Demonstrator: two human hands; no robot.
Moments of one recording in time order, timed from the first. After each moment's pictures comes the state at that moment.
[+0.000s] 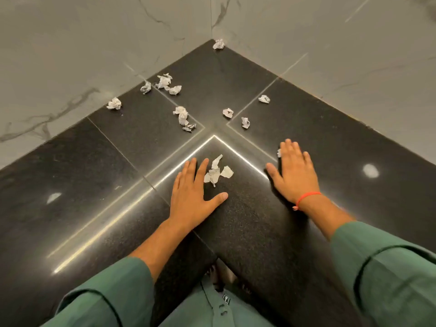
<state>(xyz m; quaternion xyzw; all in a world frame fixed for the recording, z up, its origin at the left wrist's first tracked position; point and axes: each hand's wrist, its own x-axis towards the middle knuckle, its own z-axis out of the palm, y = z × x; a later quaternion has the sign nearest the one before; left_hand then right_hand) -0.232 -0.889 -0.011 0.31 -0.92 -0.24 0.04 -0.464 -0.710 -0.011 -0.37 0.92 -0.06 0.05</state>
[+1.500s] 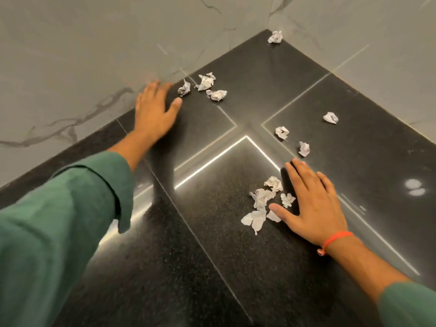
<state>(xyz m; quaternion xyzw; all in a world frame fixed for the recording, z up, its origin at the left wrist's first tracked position) -0.289 -1.217 0.006 0.41 -0.90 -0.12 0.11 -0.442 -0.804 -0.004 -0.50 0.86 -0.07 0.09</state>
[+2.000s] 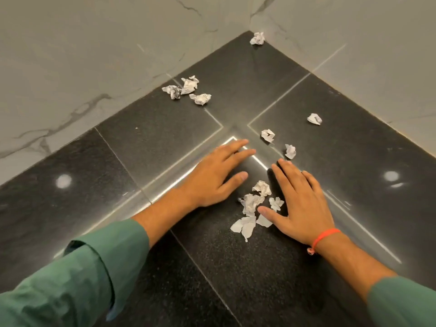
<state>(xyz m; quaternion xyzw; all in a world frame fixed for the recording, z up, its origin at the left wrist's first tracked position) -0.320 -1.036 -0.008 0.04 -0.95 -0.28 0.10 -0.447 -0.810 0.001 -0.50 0.86 -0.07 0.10</state>
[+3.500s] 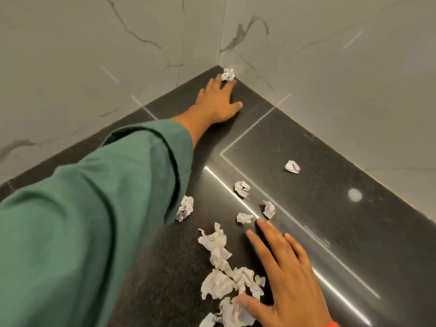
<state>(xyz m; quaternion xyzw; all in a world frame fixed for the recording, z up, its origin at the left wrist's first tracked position) -0.613 -1.194 0.002 0.24 -0.95 -0.21 -0.01 -0.453 -0.812 0.002 -0.49 0.85 -0.09 0.14</state>
